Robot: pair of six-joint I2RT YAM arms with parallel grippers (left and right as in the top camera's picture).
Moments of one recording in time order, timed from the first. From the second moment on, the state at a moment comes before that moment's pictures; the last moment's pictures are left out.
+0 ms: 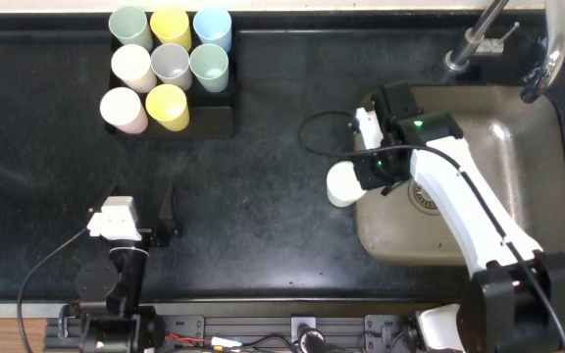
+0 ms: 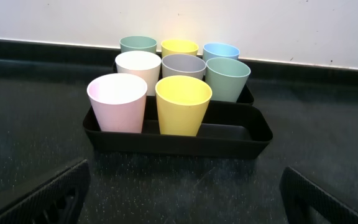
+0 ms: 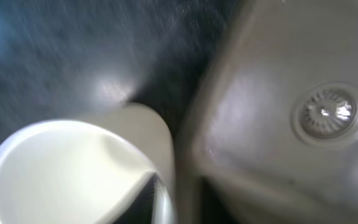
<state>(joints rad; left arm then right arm) 0.01 0.01 0.05 -0.18 0.06 -0.10 0.26 1.60 1.16 -0.99 -0.15 -0.08</state>
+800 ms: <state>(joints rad) 0.01 0.01 0.05 -0.18 0.06 -0.10 0.52 1.73 2.05 -1.31 -0.10 -0.09</state>
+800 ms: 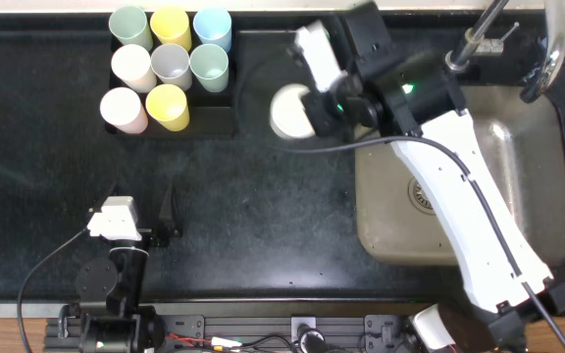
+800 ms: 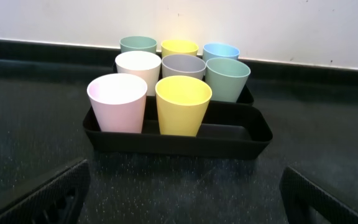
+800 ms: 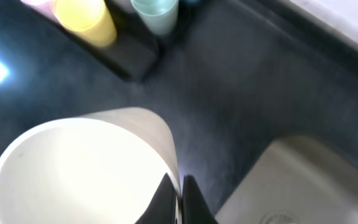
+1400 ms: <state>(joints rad) 0.01 0.01 0.05 -0.18 0.06 -0.10 0.69 2.29 2.53 -1.48 -0.03 -0.04</state>
